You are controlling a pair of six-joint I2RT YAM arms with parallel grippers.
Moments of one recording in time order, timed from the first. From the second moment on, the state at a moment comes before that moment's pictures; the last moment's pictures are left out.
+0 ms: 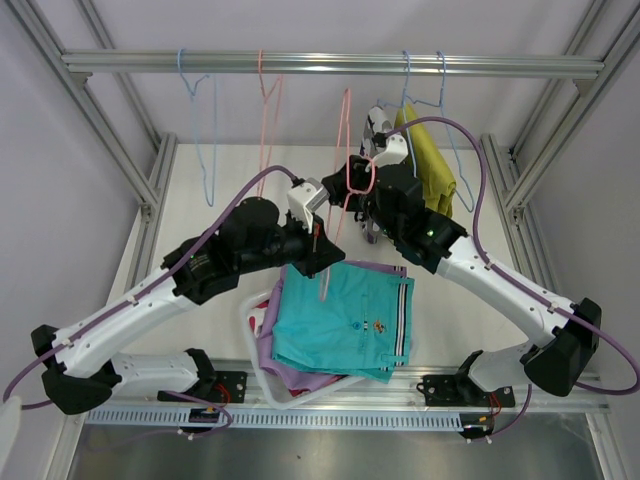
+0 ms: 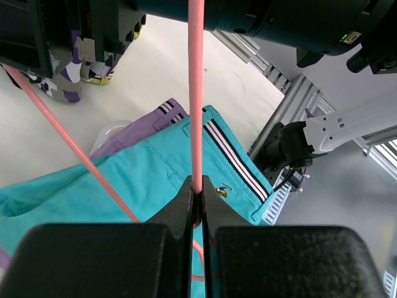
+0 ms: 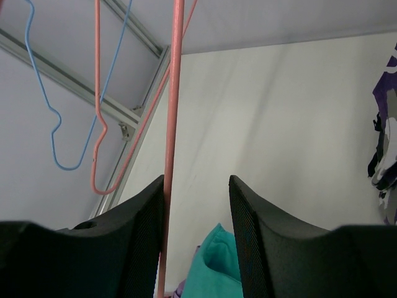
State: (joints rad) left arm -0.98 1.12 1.31 -0.53 0.12 -0.37; right arm 0.82 1.38 1.35 -0.13 0.28 0.60
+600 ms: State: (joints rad) left arm -0.97 1.08 1.31 -0.55 -0.10 -0.41; right arm 0.82 1.28 1.26 -0.15 0.23 0.59
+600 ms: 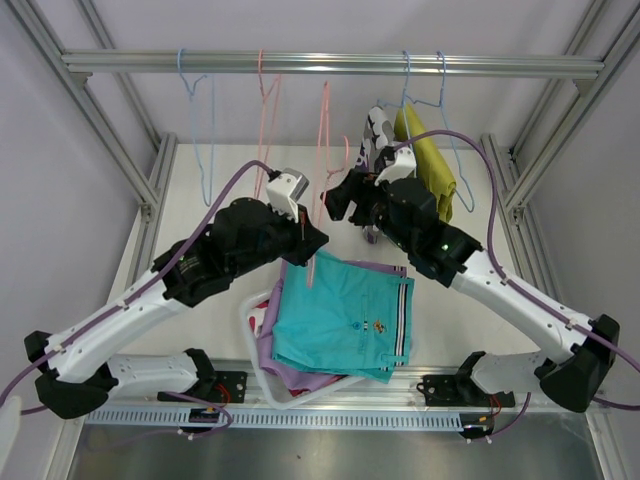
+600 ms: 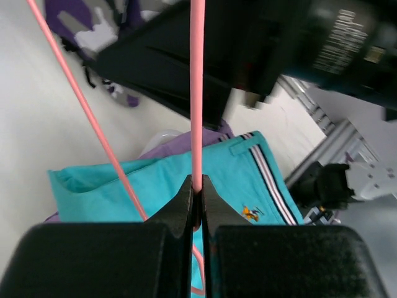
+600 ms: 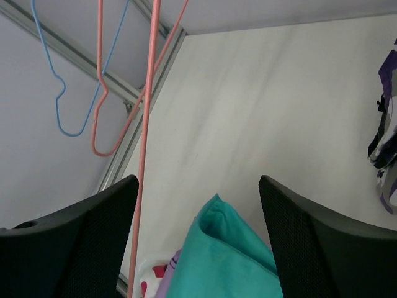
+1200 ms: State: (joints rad) left arm -0.89 1.16 1.31 -0.59 -0.13 -0.45; right arm 0.82 0.78 1.01 -0.21 0.20 0.59
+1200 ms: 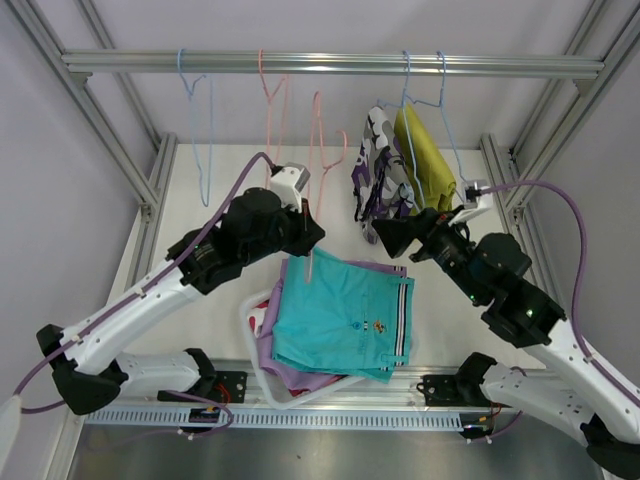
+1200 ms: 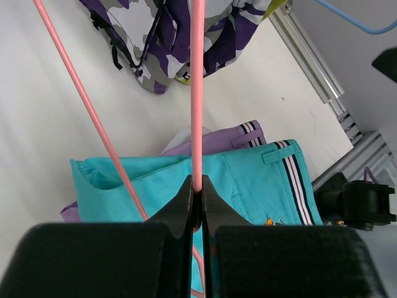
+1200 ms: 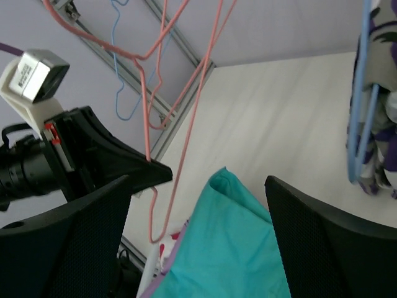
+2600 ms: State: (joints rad) left arm -0.54 1.51 1.80 -0.64 0.11 -0.58; right arm 0.76 0.75 0.82 -0.32 0.23 0.47
